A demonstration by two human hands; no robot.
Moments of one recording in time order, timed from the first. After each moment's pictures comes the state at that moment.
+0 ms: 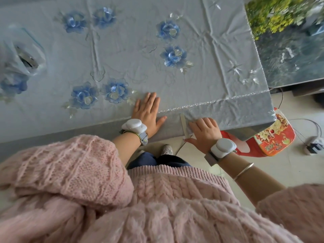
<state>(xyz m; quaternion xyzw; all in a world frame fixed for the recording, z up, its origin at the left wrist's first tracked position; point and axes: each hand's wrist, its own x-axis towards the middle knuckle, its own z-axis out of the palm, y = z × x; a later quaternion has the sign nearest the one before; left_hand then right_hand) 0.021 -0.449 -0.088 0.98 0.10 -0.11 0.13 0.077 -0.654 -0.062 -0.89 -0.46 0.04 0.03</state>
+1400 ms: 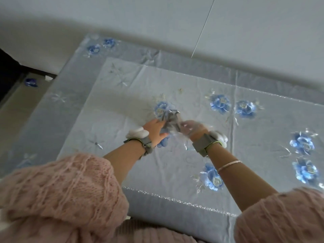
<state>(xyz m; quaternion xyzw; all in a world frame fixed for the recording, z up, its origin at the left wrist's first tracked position) -0.067 -0.052 -0.037 0.89 0.32 -0.09 0.31 0.062 -0.147 -0.031 -0.84 -0.27 0.43 0.20</state>
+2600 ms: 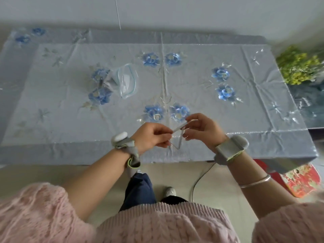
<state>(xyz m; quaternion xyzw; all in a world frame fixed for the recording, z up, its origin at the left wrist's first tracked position) -0.105 -0.301 0.029 0.66 0.23 -0.11 0.71 0.006 -0.454 0.036 -0.70 -0.19 0.42 0.55</state>
